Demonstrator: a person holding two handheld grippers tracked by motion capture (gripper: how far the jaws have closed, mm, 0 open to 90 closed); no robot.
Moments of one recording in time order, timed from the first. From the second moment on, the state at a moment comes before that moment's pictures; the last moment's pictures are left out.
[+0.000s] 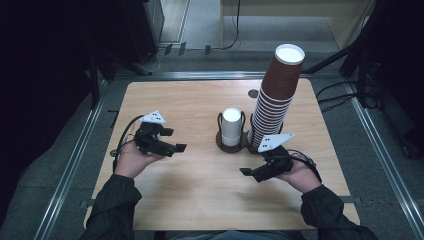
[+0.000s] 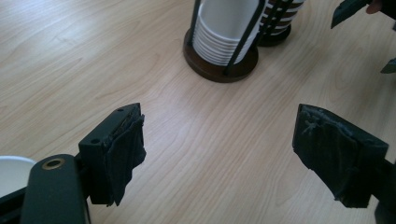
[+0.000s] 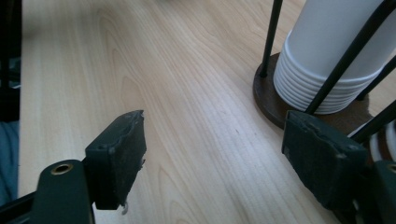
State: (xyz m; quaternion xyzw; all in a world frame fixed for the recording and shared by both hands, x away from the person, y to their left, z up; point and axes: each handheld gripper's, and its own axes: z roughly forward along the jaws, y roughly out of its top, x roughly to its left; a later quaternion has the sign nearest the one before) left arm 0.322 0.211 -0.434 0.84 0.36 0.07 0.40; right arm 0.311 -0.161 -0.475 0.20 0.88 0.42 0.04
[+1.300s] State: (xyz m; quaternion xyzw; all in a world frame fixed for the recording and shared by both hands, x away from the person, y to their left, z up) left arm 0.309 0.166 -0.459 0.86 0.31 0.03 0.40; right arm 0.313 -0.188 -0.440 0.23 0.88 0.41 0.00
